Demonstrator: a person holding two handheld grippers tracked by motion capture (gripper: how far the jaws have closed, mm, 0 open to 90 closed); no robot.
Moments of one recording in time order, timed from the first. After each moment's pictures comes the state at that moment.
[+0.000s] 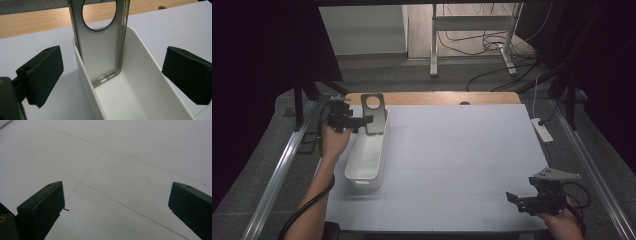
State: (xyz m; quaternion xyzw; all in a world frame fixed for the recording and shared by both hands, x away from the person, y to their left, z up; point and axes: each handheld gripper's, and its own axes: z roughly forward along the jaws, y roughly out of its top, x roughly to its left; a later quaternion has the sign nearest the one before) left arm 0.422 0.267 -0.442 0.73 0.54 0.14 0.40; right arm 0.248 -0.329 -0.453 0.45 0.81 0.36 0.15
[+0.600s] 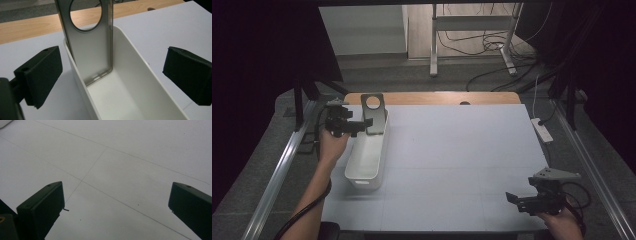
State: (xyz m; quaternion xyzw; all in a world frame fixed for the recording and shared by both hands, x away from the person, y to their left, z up) left arm 0.404 0.265 -0.438 0.73 0.51 0.15 0.42; right arm 0.249 -0.329 -0.453 0.45 0.81 0.36 0.14
